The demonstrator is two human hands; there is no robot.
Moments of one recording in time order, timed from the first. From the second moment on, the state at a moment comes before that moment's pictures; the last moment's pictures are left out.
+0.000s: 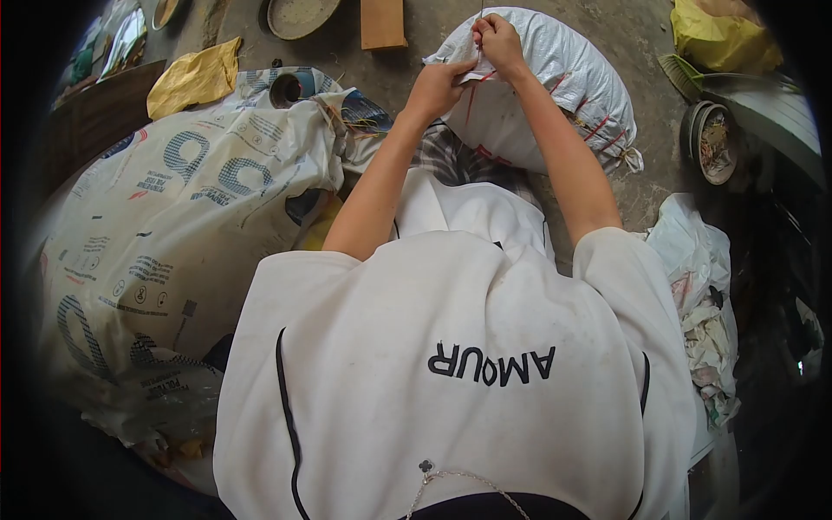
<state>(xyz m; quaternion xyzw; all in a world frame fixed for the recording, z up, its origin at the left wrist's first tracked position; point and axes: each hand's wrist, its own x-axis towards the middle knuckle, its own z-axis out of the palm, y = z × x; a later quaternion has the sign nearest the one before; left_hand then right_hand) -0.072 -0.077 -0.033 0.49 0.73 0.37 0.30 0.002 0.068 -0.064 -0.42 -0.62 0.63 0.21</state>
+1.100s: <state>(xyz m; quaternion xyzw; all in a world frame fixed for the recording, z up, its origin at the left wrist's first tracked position) -0.048 -0.054 -0.036 0.35 0.77 0.44 0.30 -0.008 0.116 -0.021 -0.19 -0.21 0.91 0.30</state>
